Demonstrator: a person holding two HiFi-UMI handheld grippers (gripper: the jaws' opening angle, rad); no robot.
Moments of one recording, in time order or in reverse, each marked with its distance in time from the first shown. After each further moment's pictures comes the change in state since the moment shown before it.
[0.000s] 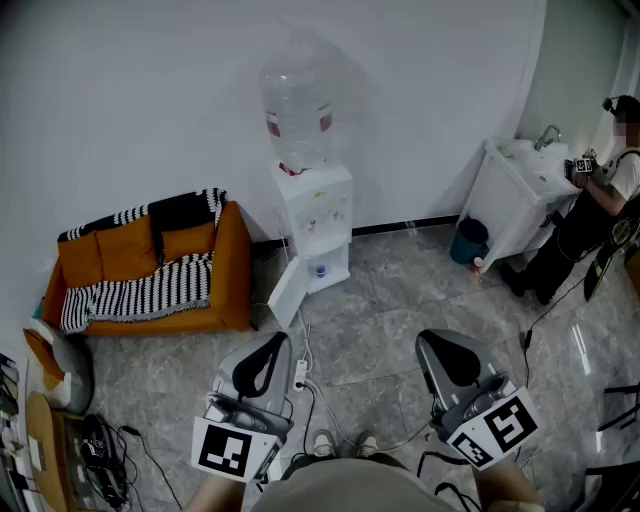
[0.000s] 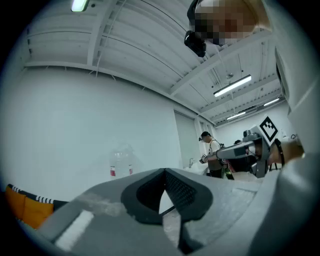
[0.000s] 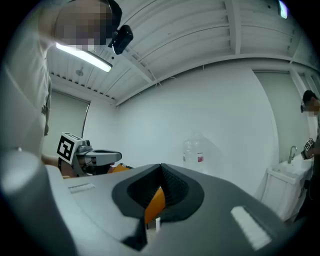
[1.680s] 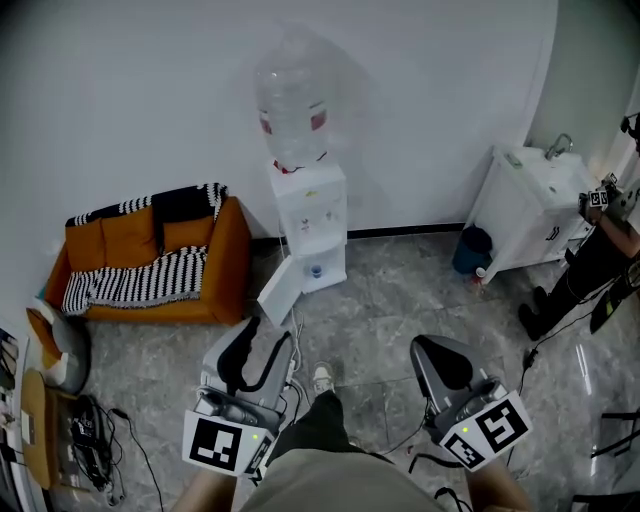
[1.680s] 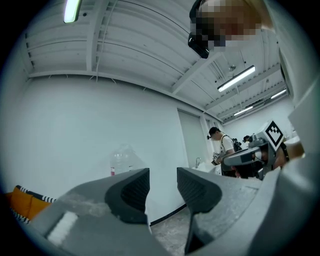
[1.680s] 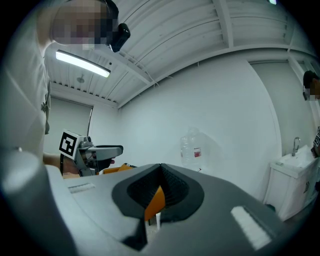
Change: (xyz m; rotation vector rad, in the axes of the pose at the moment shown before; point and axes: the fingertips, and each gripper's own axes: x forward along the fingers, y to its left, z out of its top) left arm 0.049 -0.063 -0.007 0.023 -0.011 0.096; right arm -0.042 -0.079 -0.040 0.046 0.002 0.062
